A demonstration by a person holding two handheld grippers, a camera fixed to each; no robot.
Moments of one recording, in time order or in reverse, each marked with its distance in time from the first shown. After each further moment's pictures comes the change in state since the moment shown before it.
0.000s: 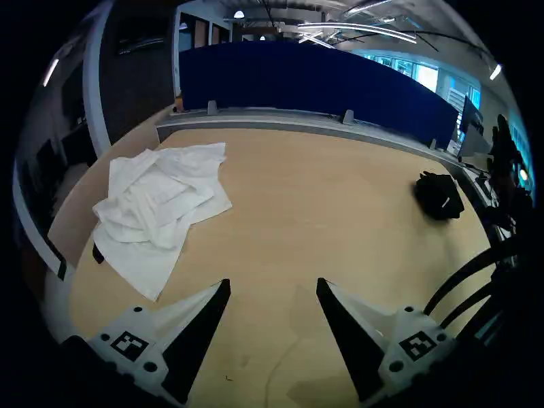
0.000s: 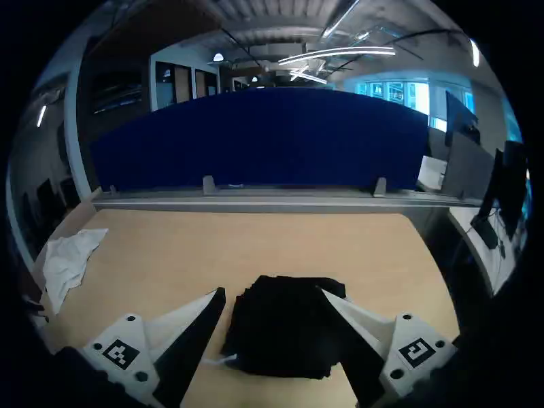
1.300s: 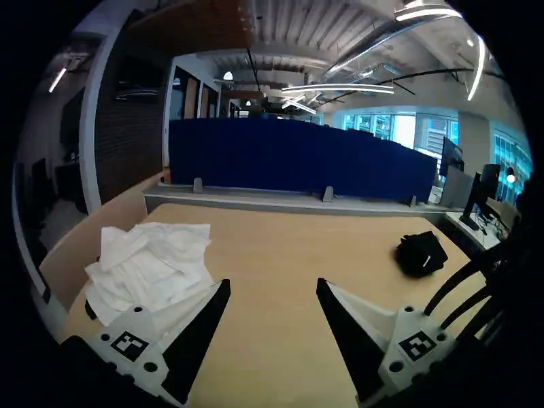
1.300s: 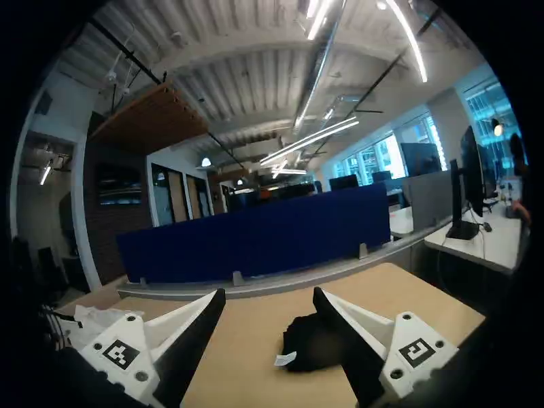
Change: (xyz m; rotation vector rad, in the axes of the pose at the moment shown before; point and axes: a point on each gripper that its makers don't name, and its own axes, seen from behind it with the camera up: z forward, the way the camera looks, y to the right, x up) left arm 0.108 0.014 -0.019 -0.079 0.396 0.010; right arm 0.015 -0.076 -0.192 -0.035 0.536 0.168
